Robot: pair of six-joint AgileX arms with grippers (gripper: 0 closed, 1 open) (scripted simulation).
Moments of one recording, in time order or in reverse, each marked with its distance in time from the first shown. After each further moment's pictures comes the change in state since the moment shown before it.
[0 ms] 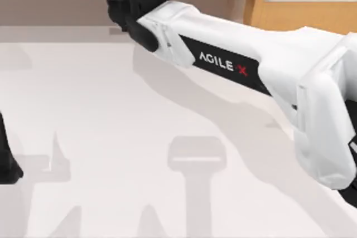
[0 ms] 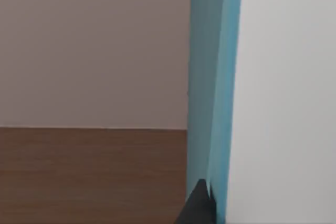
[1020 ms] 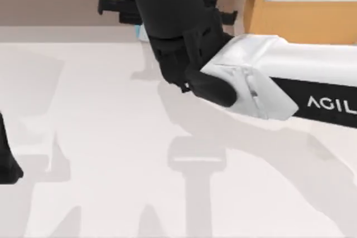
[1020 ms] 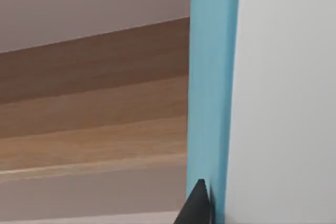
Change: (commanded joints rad) left arm 0.000 0.000 0.000 0.000 0.000 0.000; right arm 0.123 -0.669 -0.845 -0.109 -0.084 0.463
